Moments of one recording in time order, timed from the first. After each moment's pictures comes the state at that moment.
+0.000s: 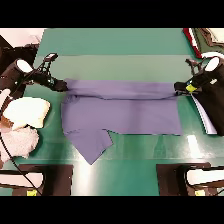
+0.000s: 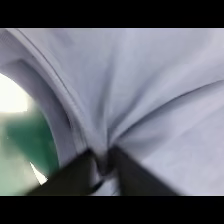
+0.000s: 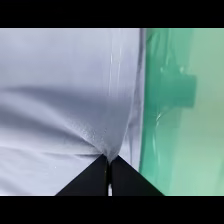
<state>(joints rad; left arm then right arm) 0.04 -1.53 1.32 1.12 -1.05 -1.10 -0.16 -1.57 1.37 -1.40 1.26 1.48</state>
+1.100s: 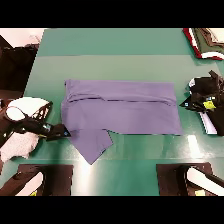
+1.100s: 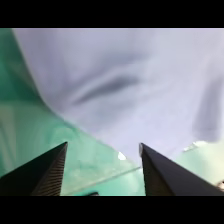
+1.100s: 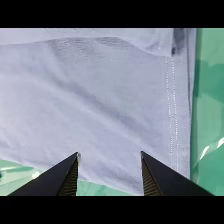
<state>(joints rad) 0.09 -0.94 0.52 1.02 -1.27 -1.41 -0.42 -1.15 0.98 -1.03 1.39 1.30</state>
